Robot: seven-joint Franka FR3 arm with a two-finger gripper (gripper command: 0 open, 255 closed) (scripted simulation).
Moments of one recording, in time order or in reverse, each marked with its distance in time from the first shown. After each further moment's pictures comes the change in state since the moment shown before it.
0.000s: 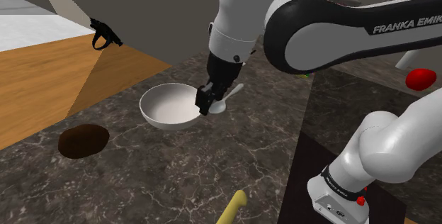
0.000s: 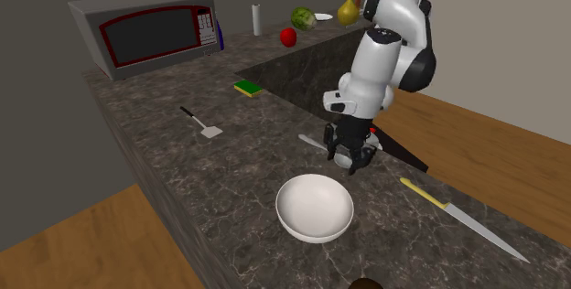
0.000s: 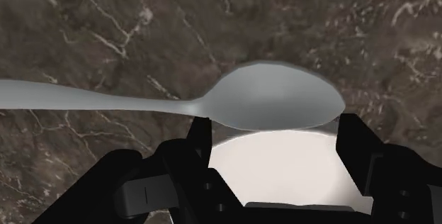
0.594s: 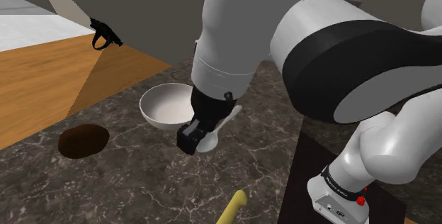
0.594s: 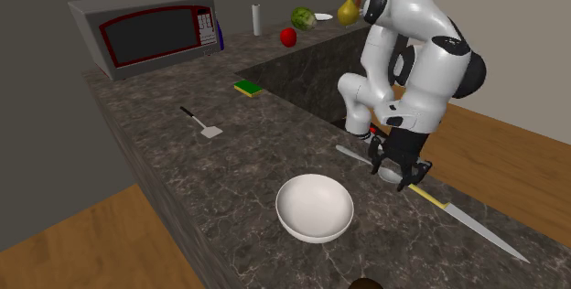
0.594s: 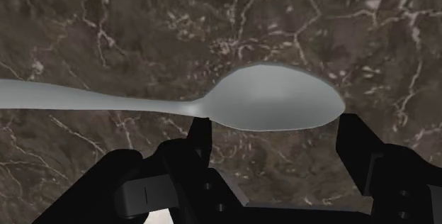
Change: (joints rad) arm 0.059 0.077 0.177 0.095 -0.037 -0.033 0.255
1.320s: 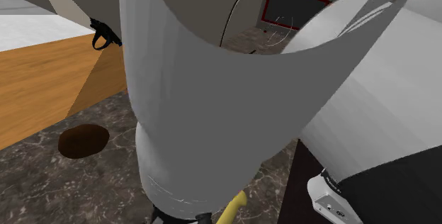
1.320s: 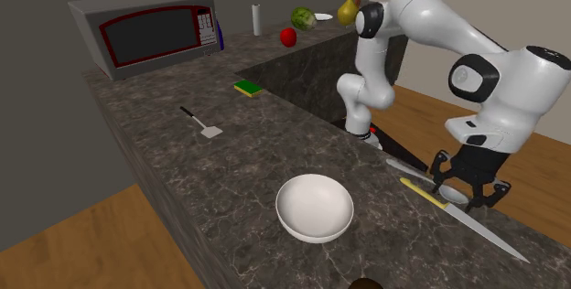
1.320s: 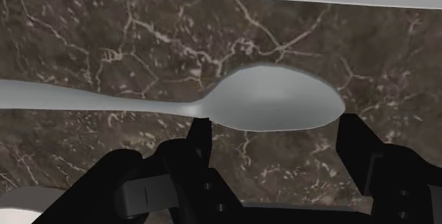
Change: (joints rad) arm 0.103 0.288 0.221 0.250 -0.232 -0.093 0.394
